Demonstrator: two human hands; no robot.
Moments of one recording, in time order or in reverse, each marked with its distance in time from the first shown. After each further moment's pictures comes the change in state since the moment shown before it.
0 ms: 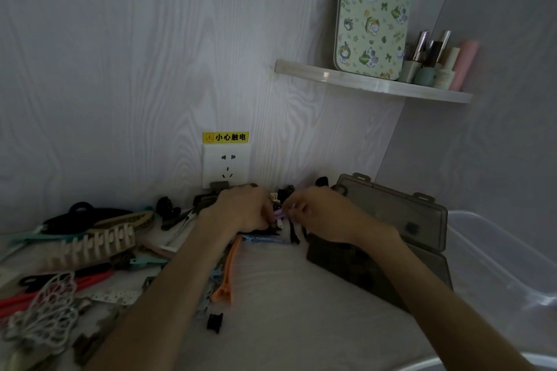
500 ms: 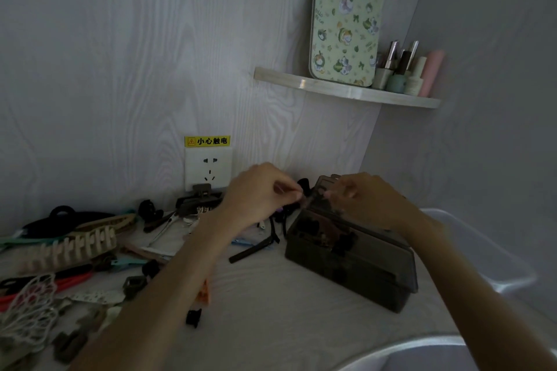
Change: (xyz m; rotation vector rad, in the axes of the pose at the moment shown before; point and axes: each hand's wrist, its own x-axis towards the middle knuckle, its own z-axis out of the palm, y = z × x) left_hand -0.009 0.052 -0.016 -0.421 0.309 0.178; right_hand -0.055 0.045 -0.056 0.080 0.156 0.290
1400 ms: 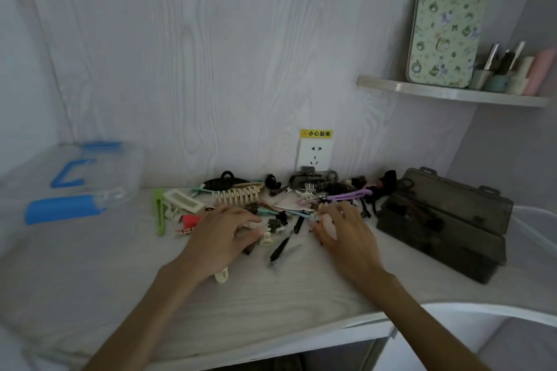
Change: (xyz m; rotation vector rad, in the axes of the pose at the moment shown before) left_hand -0.234 -0.077 -0.080 0.445 0.117 -0.314; right_hand -0.073 -0.128 0.145 0.030 0.213 -0.221
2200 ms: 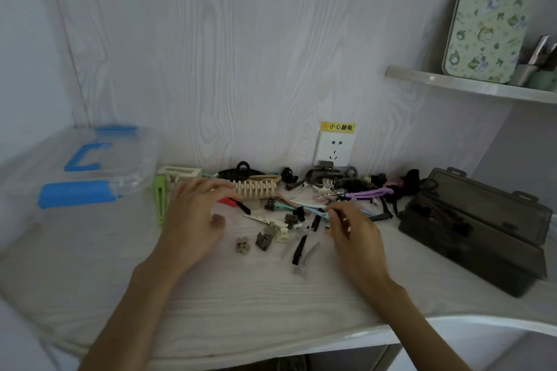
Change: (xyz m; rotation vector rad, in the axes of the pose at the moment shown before) left_hand -0.016 -0.034 -0.025 0.011 0.371 -0.041; right_hand -0.003 -0.024 0.012 0.329 0.146 -0.001
